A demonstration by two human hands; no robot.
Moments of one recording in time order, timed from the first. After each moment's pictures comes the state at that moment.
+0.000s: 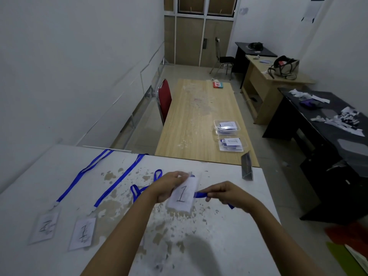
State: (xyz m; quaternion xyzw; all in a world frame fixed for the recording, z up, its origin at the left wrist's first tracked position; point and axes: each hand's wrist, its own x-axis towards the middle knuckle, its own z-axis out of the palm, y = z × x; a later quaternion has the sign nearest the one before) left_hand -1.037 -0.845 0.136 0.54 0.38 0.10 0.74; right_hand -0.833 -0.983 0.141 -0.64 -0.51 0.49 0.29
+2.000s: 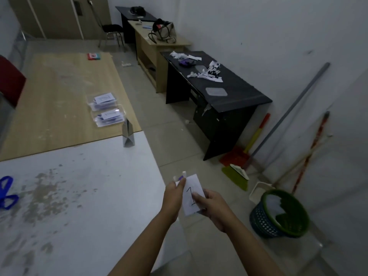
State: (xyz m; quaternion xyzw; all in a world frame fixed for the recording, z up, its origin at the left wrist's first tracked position) left_hand -0.764 -1.218 0.064 0.59 0.36 0.08 0.72; right_hand -0.719 -1.347 0.090 -0.70 -0.06 0.39 0.59
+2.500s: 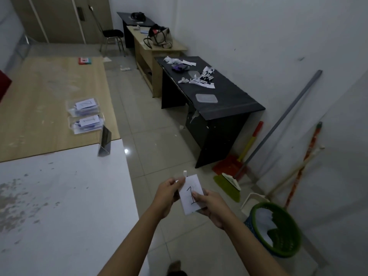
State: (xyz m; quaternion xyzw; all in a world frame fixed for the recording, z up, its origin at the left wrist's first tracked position) left_hand -0.659 -1.263 0.075 0.54 0.27 0.06 0.80; right_hand -0.588 -1.410 0.083 -0.69 -0.03 0.41 0.60
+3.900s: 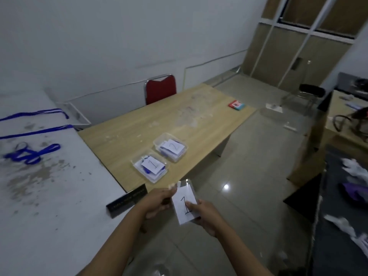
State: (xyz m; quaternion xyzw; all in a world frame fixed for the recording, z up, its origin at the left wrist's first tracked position) left_hand -0.387 -0.886 0.085 0.33 0.53 0.35 0.70; right_hand -0.192 -0.881 0.068 -0.56 -0.38 0.69 0.24
